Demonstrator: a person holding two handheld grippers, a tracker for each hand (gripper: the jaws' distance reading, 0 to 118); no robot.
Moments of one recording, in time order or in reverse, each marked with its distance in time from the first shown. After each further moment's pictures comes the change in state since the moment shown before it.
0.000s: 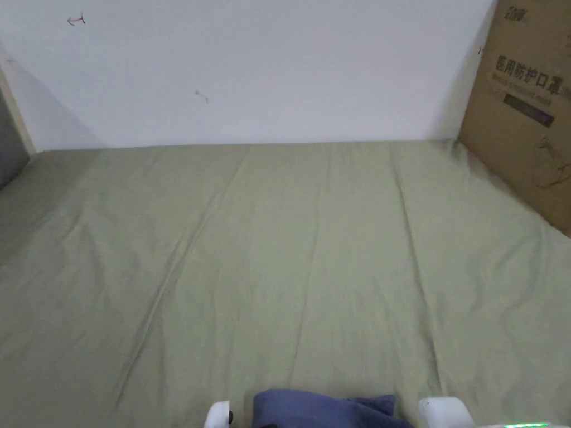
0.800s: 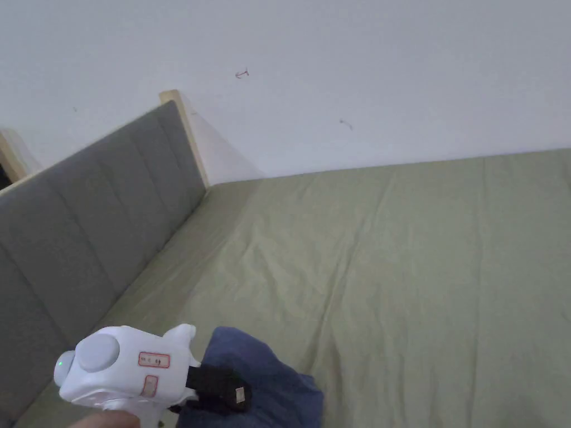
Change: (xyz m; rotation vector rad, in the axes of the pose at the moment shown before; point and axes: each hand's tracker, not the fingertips) left arm 0.137 0.039 0.313 0.281 0.978 -0.211; right arm -0.048 -0.038 0.112 0.252 -0.032 -0.019
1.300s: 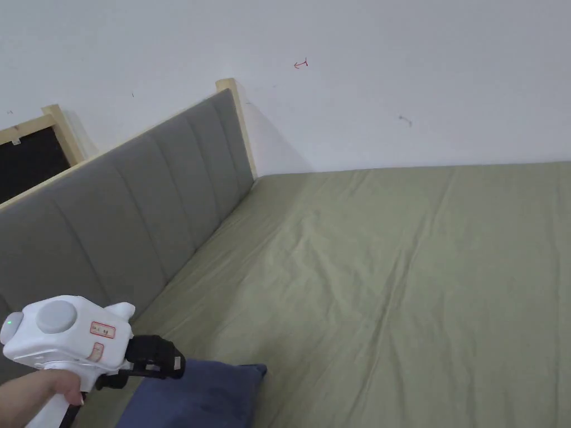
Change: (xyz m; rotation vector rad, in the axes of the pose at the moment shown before) left arm -0.119 0.008 0.069 0.053 0.288 0.138; right arm -0.020 0.036 0.010 0.065 -0.080 -0.033
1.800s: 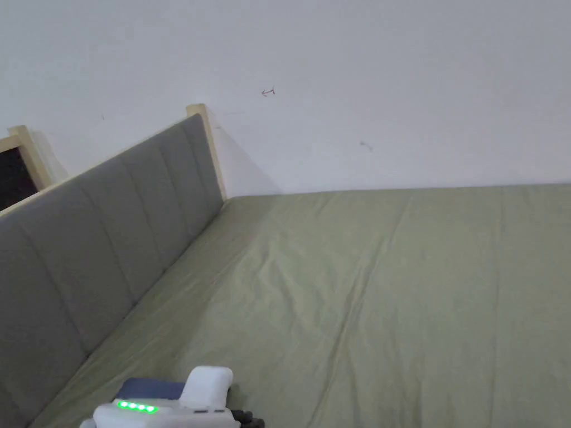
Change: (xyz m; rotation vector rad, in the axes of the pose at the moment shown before) left arm 0.228 -0.143 0.012 0.271 -0.180 -0.303; right arm 0.003 -0.018 0.025 0.010 0.025 0.035
